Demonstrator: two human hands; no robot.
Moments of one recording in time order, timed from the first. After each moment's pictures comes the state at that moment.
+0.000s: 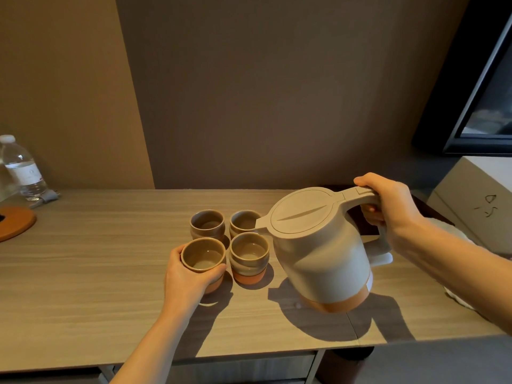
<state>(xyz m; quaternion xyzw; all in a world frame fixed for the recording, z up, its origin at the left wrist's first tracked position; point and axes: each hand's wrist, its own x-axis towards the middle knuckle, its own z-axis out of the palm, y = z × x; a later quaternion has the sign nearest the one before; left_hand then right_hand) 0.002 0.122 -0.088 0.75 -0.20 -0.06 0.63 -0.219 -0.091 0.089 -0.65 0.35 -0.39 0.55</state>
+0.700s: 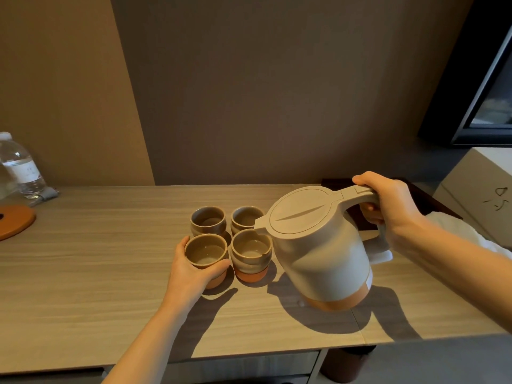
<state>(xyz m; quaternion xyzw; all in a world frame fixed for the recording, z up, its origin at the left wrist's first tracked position) 0.013 0.117 -0.087 0.74 -0.21 -0.12 0.62 -0.210 -0.093 0.080 -0.65 0.35 -0.38 0.55</state>
